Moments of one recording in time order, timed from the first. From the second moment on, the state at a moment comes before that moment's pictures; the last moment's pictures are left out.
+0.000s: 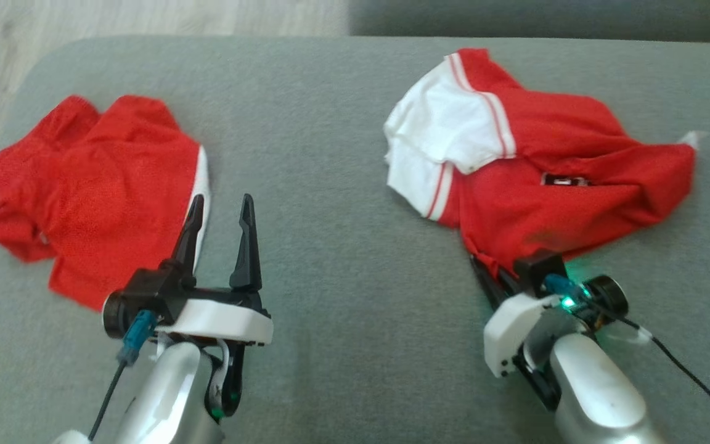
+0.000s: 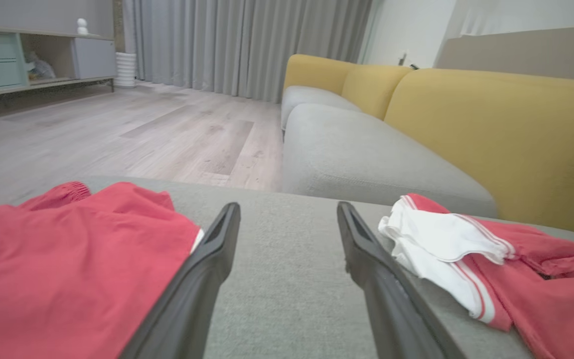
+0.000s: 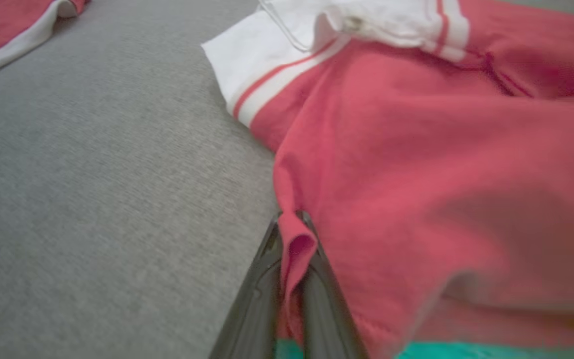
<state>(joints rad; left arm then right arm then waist) -0.29 0.07 -0.32 0.36 -0.37 0.03 -0.25 -0.35 -0.05 0.28 0.69 0.00 0.13 -0.03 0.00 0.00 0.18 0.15</state>
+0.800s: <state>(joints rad) -0.24 0.05 -0.29 0.38 -0.36 0.01 -0.25 -0.06 -0.09 -0.21 0.34 -0.20 0.13 0.02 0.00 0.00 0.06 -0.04</state>
